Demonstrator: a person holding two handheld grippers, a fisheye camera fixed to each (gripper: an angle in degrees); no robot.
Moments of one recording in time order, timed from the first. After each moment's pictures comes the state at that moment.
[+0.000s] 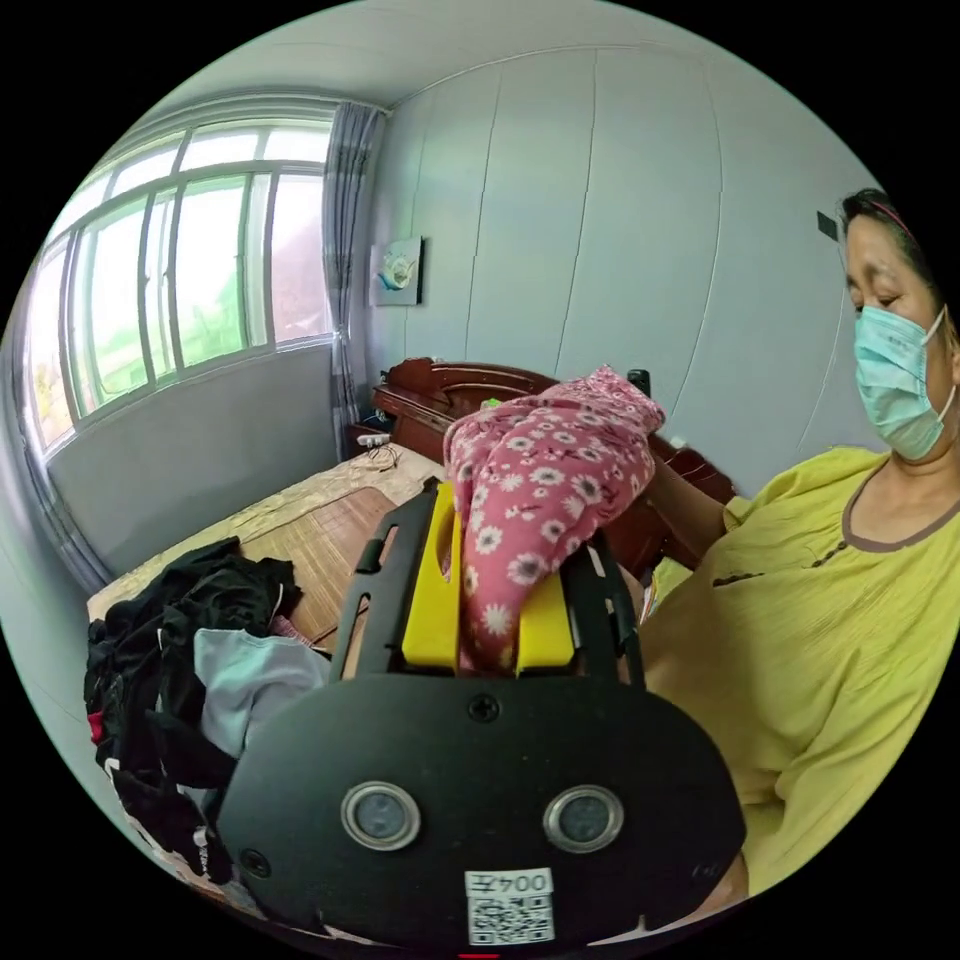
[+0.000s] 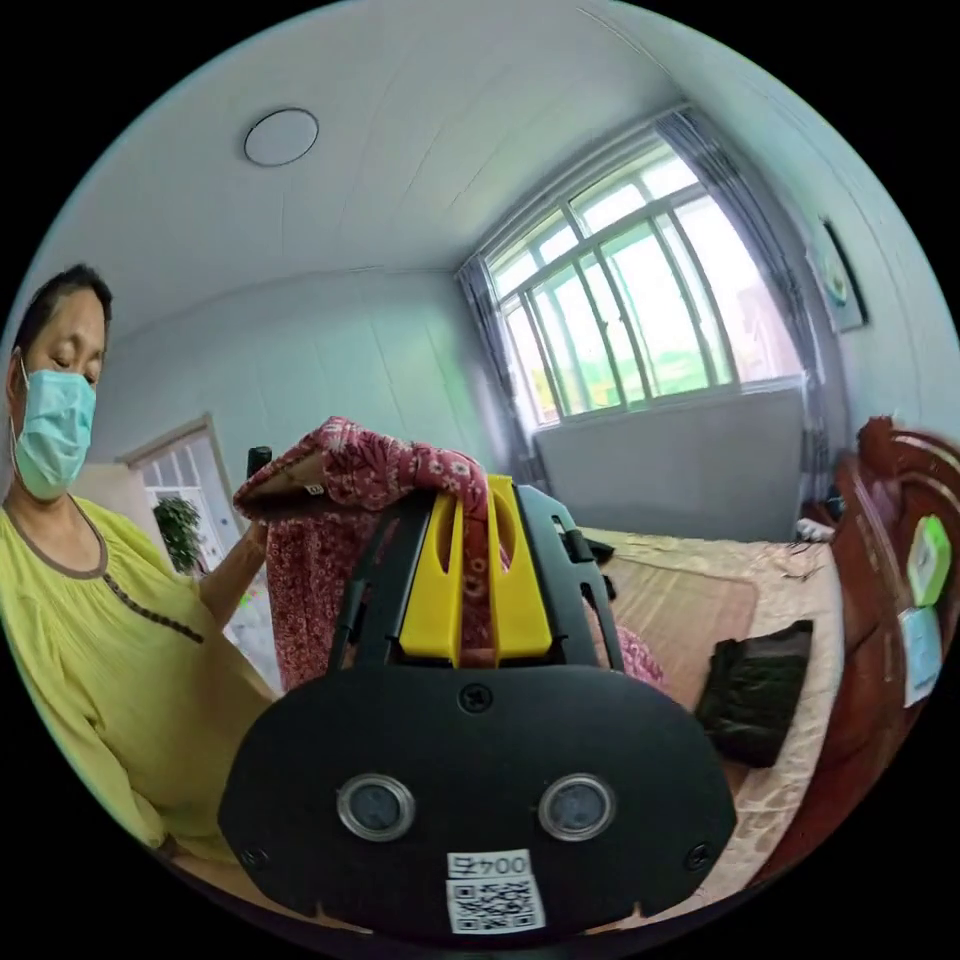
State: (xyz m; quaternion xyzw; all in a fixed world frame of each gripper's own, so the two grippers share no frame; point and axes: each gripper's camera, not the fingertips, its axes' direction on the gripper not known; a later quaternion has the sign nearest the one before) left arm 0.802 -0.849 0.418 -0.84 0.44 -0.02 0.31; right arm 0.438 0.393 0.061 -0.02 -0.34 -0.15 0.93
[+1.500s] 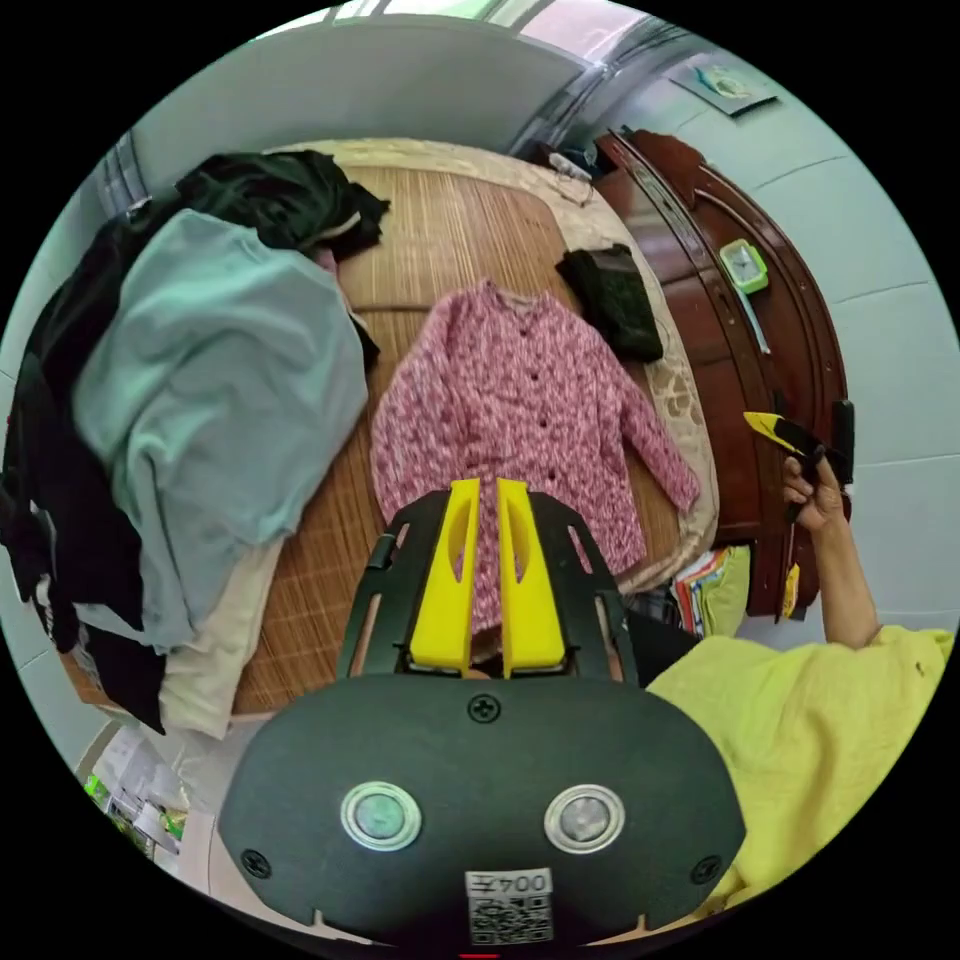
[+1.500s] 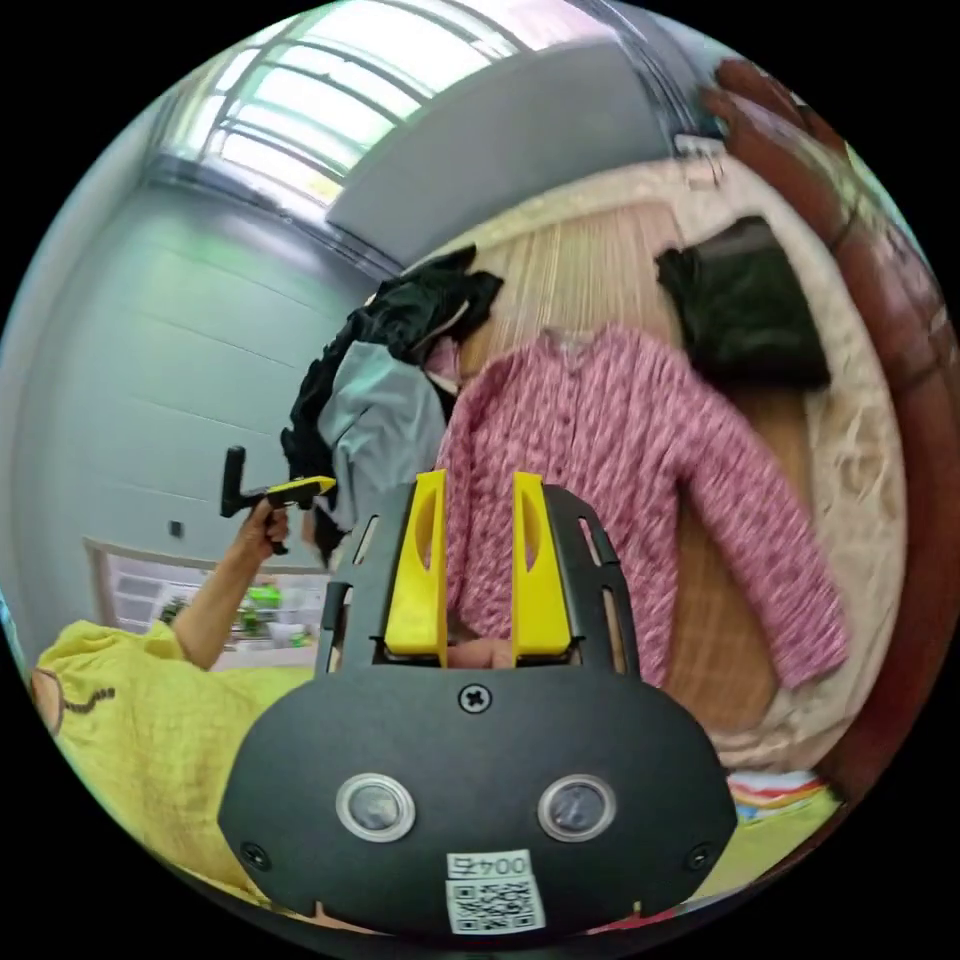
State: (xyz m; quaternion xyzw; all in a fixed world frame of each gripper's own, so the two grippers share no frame) left arm 0.710 -0.445 -0.048 -0.99 0.10 0.05 0.00; right arm 0.443 0.450 0.352 -0.45 -0.15 0.07 0.88
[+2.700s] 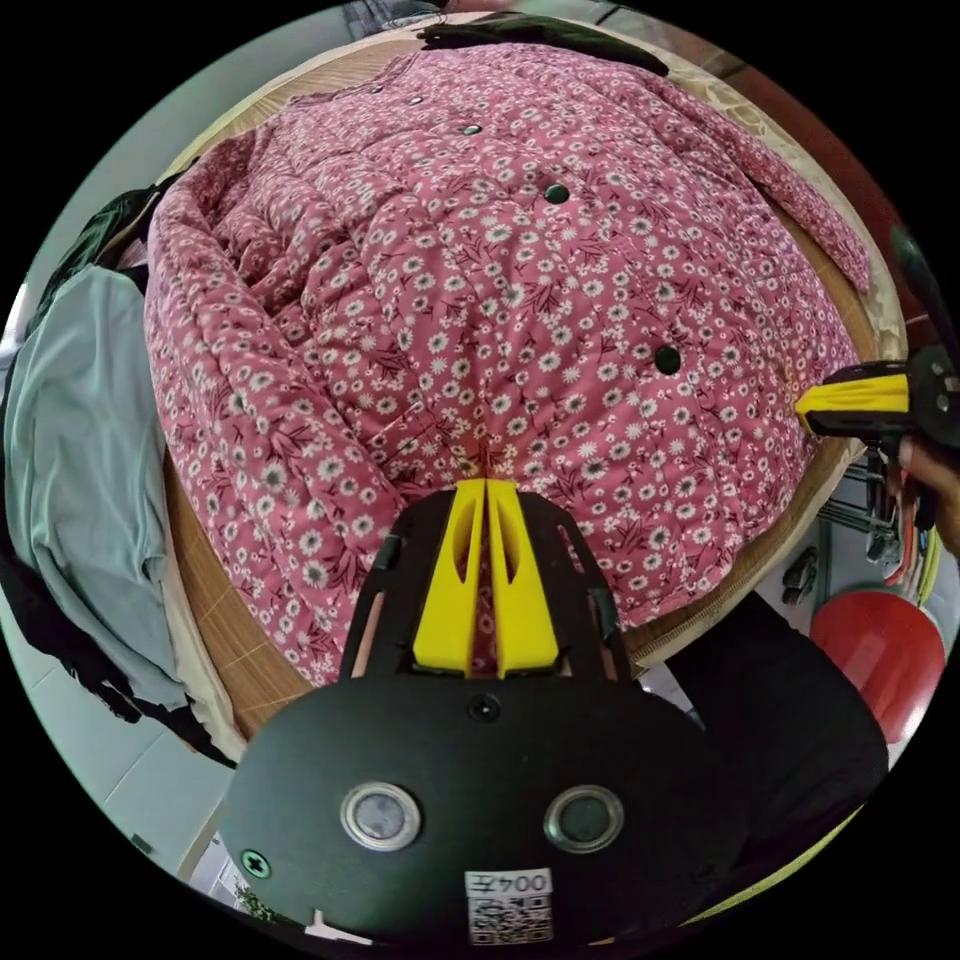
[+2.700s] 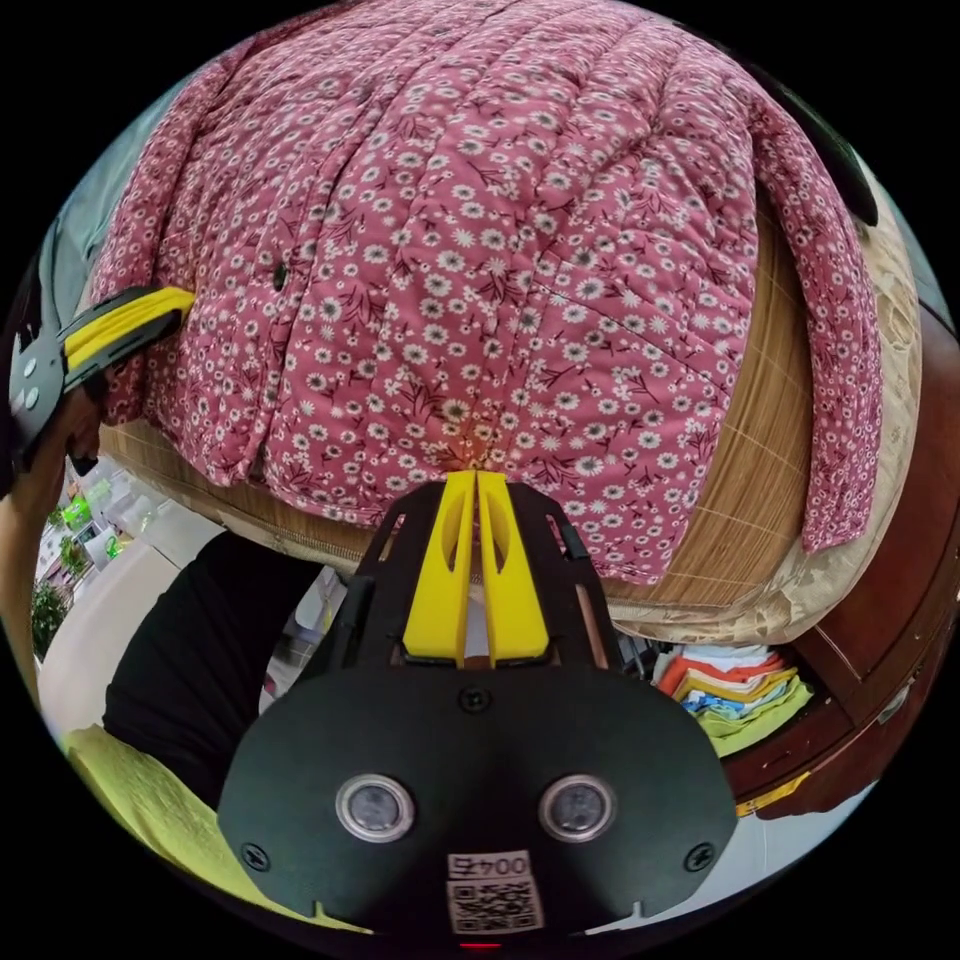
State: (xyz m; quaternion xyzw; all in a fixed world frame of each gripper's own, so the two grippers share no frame) left arm 0.813 -0.427 -0.497 -0.92 0.24 0.27 -0.12; right arm 0.428 0.664 0.478 -0.69 0.14 -0.10 0.70
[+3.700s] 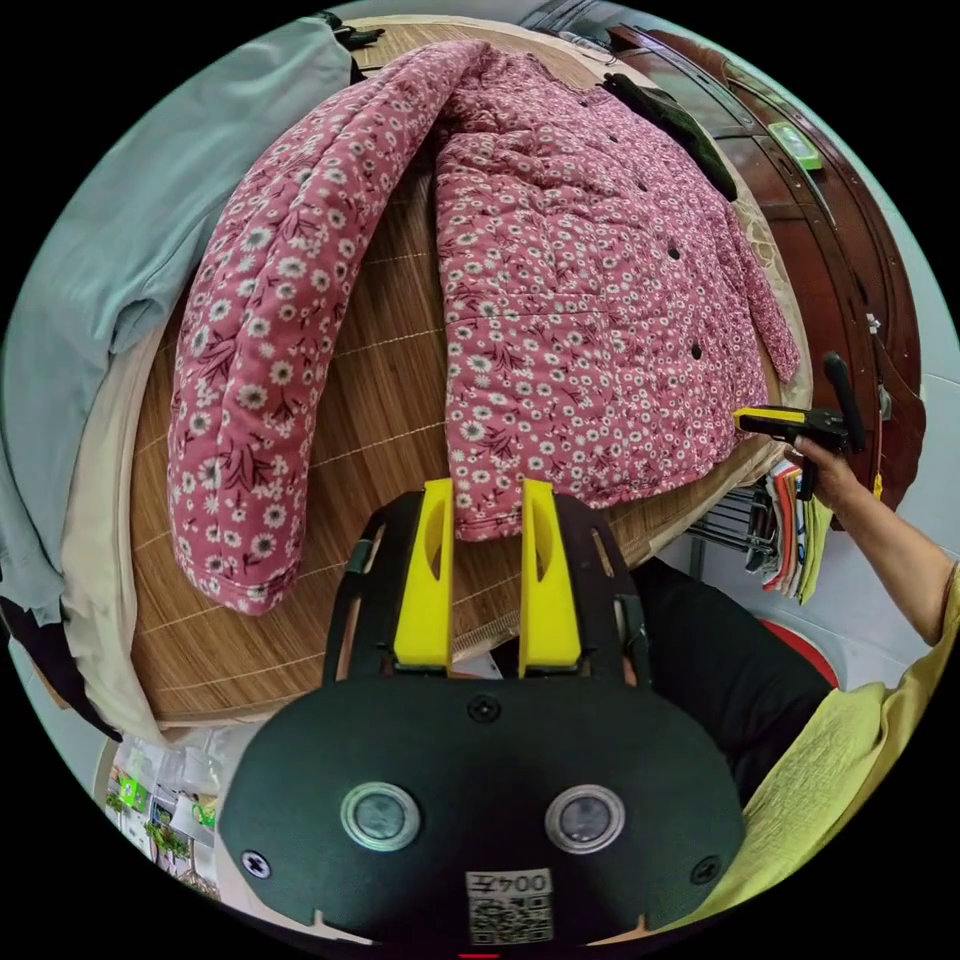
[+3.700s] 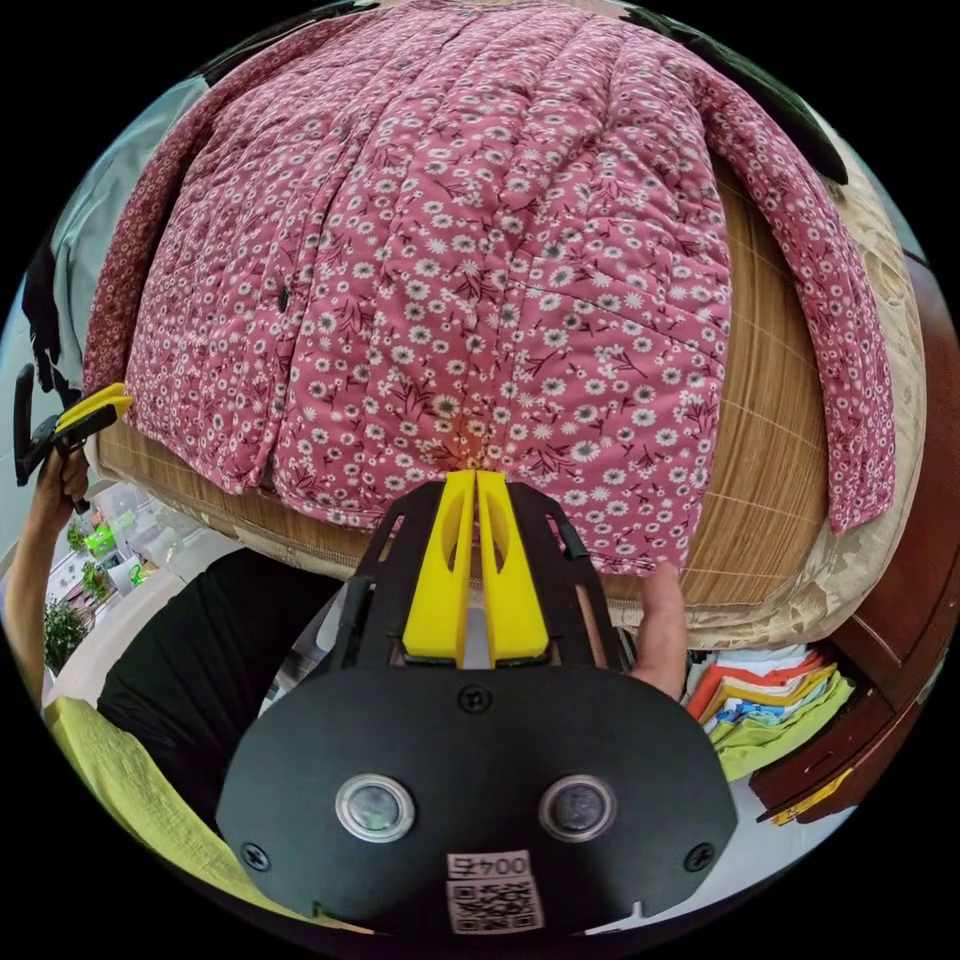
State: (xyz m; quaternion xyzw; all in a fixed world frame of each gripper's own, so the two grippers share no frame) left arm 0.594 -0.467 -0.462 -0.98 0.13 0.10 -0.11; right arm 0.449 0.668 0.471 -0.66 0.13 -0.06 0.74
